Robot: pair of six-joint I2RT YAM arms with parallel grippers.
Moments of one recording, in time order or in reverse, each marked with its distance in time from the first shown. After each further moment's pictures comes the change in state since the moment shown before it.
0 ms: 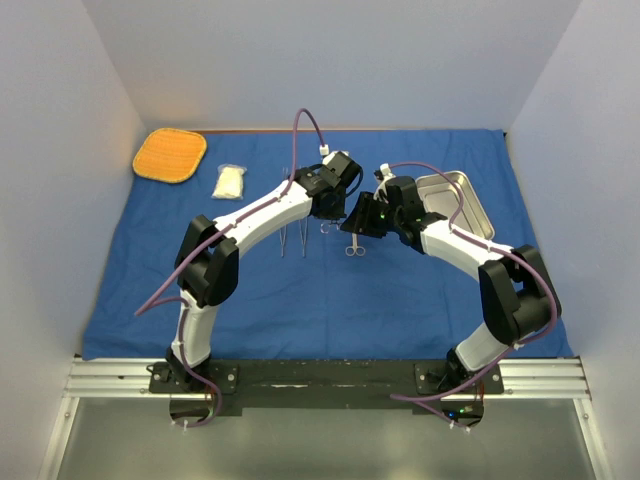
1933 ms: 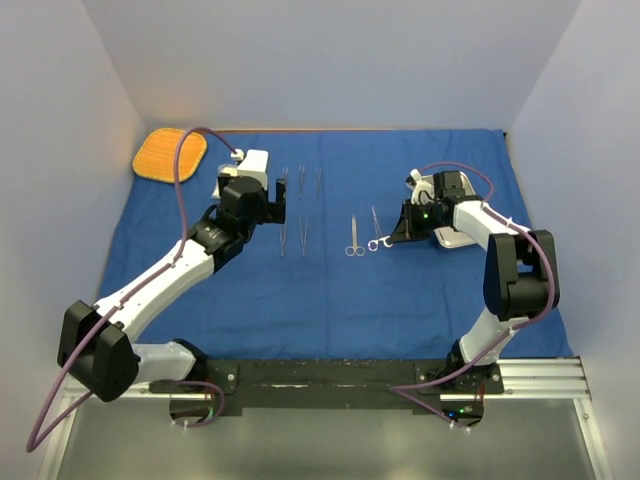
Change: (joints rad) left arm 0.198 -0.781 -0.829 0.590 -0.129 0.381; right arm -0.353 0.128 0.121 -0.443 -0.291 -0.536
